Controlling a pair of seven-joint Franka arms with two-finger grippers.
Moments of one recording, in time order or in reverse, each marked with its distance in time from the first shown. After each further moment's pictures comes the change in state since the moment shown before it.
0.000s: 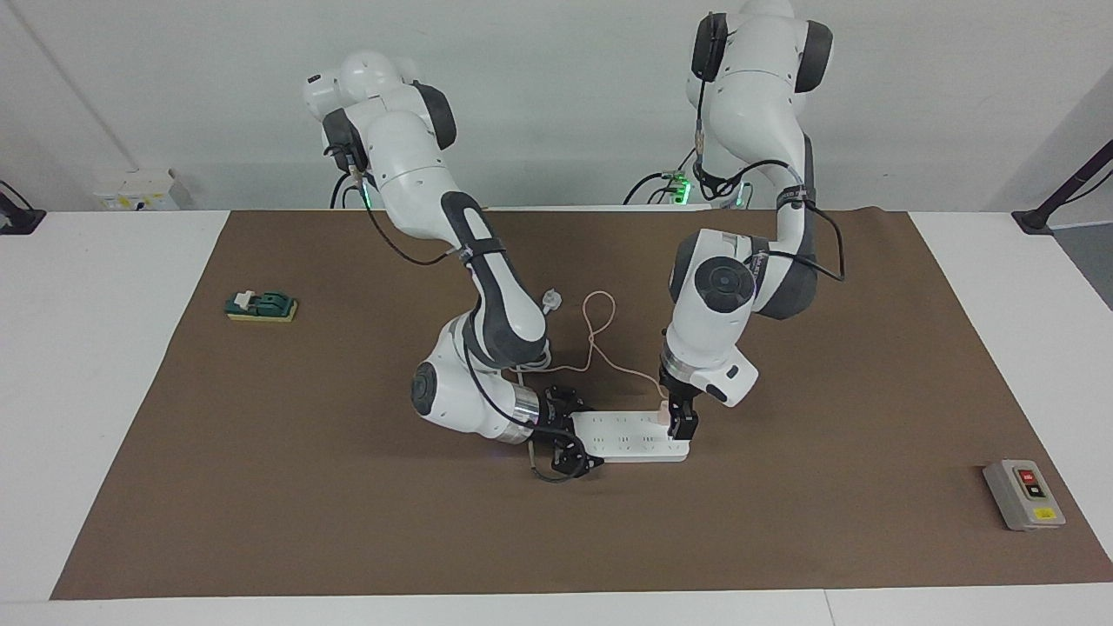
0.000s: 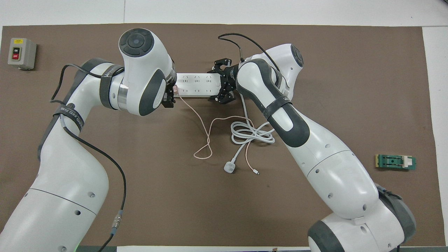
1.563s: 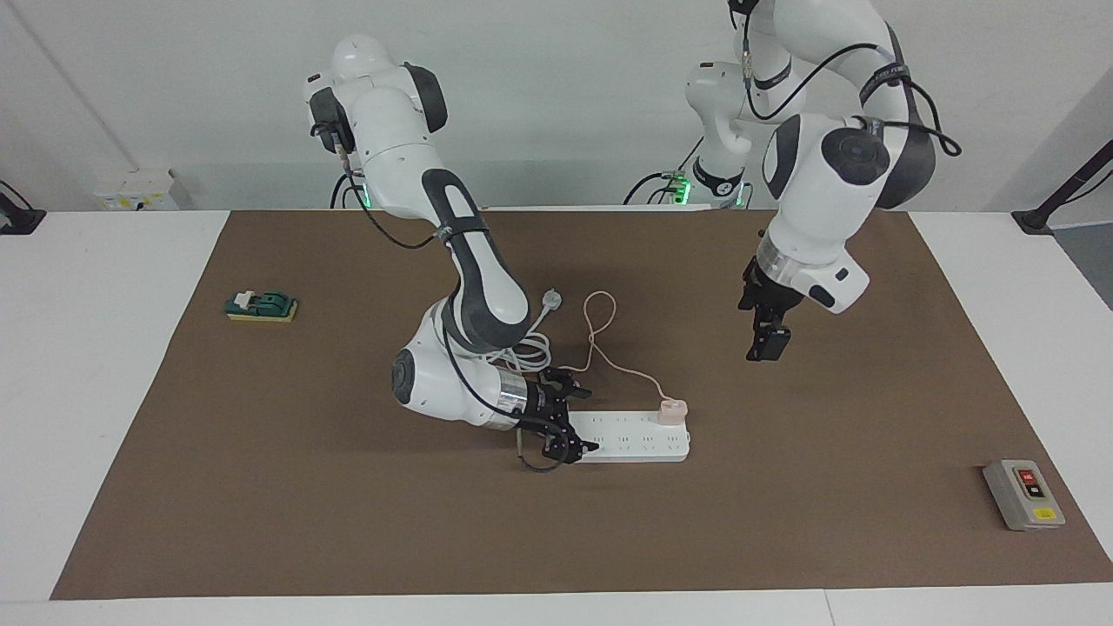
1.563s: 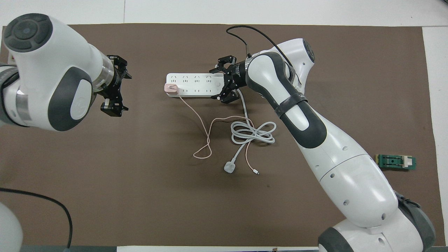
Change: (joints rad) left arm 0.124 -0.295 -0.015 -0.136 0.032 -0.162 0.135; right arm -0.027 -0.096 0.000 -0.077 0.041 -0.066 0.060
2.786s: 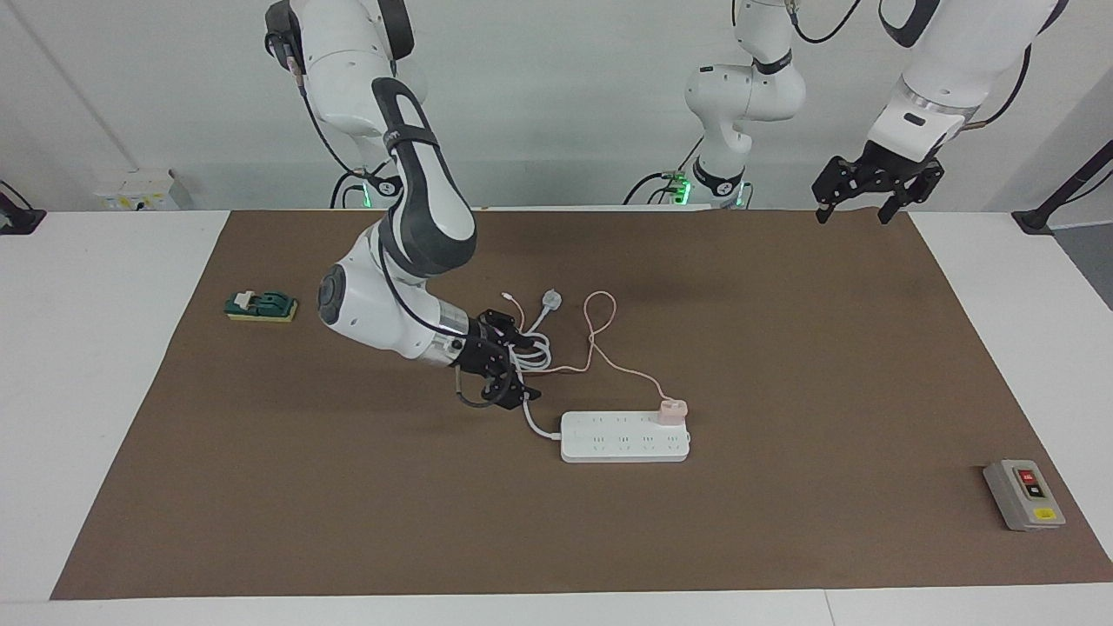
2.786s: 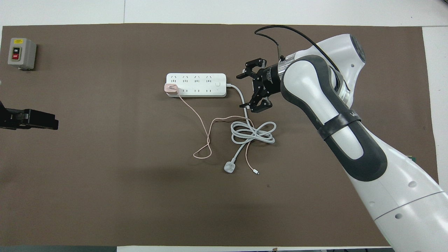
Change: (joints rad) left arm 0.189 -0.421 0.004 -0.118 0.050 -0.324 1.724; right arm -0.071 -0.350 -0.003 -0.344 -0.132 -0.033 -0.004
